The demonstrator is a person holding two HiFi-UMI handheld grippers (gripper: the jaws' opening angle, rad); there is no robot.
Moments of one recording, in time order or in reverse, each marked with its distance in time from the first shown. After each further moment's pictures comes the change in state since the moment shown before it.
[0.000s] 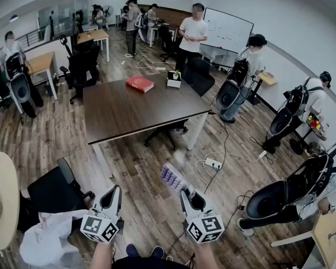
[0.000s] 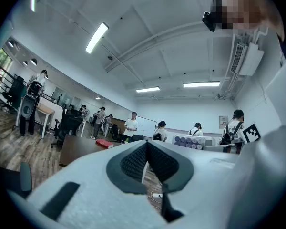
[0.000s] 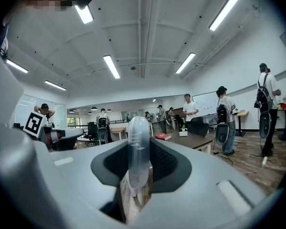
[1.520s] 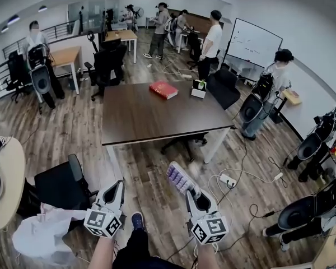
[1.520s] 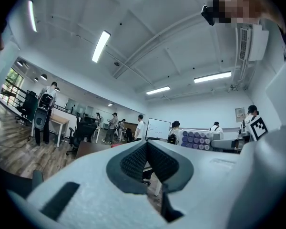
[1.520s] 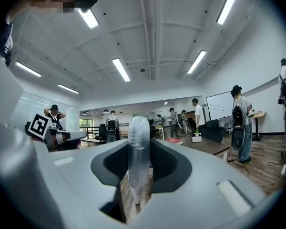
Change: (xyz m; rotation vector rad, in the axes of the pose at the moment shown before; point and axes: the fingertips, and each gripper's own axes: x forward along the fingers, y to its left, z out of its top) left arm 0.045 0.056 -0.008 0.069 -0.034 0.181; right arm 0.084 -0.023 0.004 -0.034 -0.040 0.160
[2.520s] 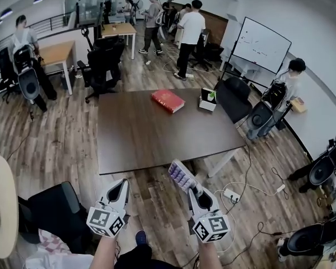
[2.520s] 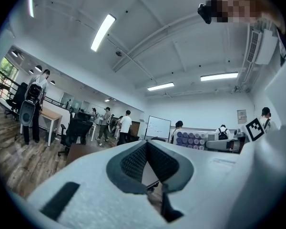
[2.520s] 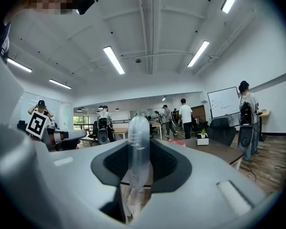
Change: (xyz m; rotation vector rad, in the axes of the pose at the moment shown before) left arm 0.242 0.175 0.024 -0.036 0.028 -0.058; right arm 0.293 -0.069 0.019 0.002 0.046 -0.034
